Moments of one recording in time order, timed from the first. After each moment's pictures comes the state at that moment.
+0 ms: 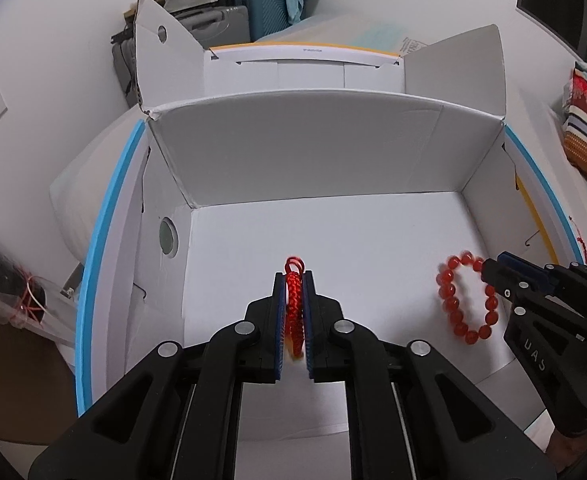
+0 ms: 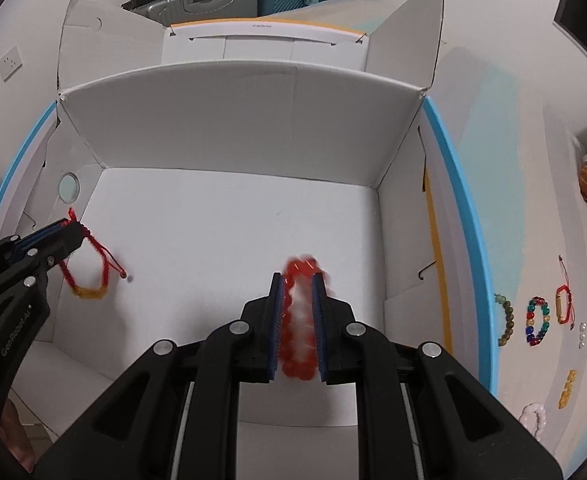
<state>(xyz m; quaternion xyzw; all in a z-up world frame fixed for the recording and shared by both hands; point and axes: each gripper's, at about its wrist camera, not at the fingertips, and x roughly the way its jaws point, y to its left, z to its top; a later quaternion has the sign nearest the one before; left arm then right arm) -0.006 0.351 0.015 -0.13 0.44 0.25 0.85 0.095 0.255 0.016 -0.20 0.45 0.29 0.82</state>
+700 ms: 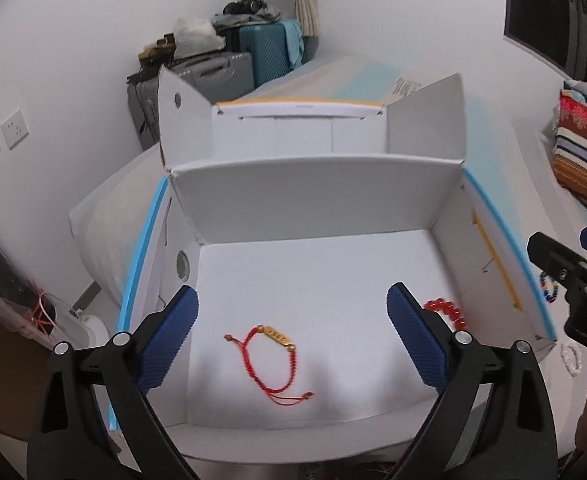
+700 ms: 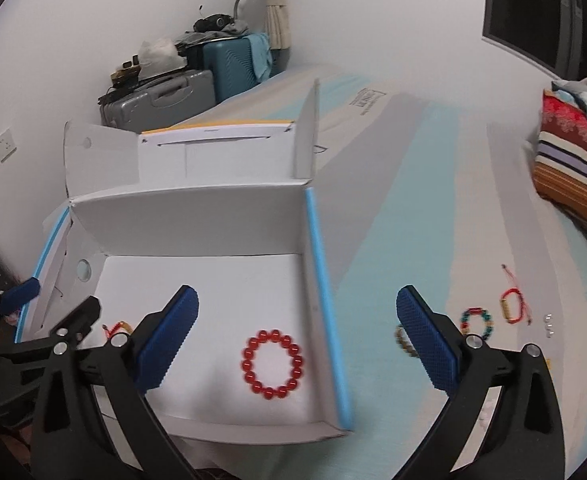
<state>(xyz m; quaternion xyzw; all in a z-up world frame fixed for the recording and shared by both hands) -0.026 0.310 0.065 -0.11 0.37 0.27 0.88 0.093 0.169 0.102 -0.11 0.35 0.25 0.89</state>
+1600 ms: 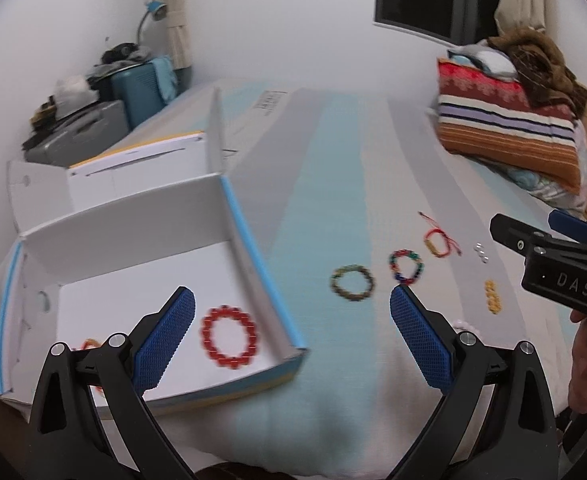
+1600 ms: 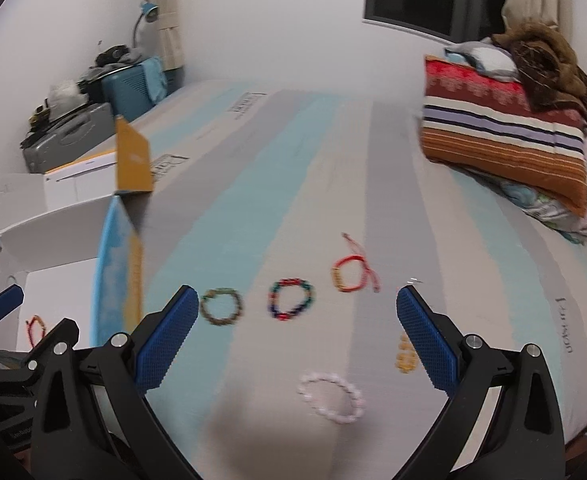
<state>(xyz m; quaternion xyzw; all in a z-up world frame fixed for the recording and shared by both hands) 0.041 0.116 0.086 -0.05 0.35 0.10 0.93 0.127 -0.046 0.119 -0.07 0.35 0.12 0.92</state>
